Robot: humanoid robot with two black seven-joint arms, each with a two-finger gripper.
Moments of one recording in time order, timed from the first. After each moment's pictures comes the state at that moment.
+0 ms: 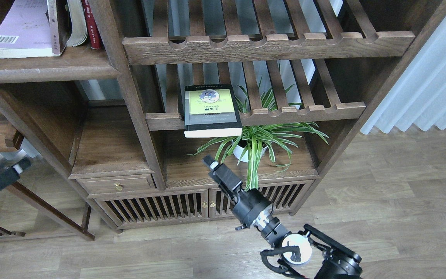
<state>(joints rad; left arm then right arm) 0.02 0.97 -0.88 -1.13 -0.08 -0.49 -0.02 0.26 0.01 0.69 1.09 0.15 0.32 0.17</state>
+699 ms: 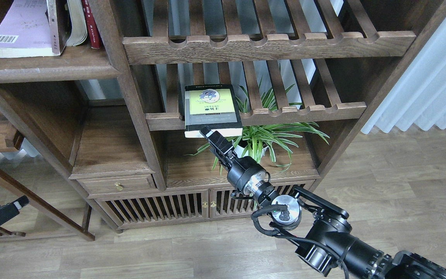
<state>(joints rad) 0.03 0.92 -0.86 -1.08 -0.08 -0.49 -0.02 0.44 0.01 0.62 1.00 0.30 0.18 0.18</state>
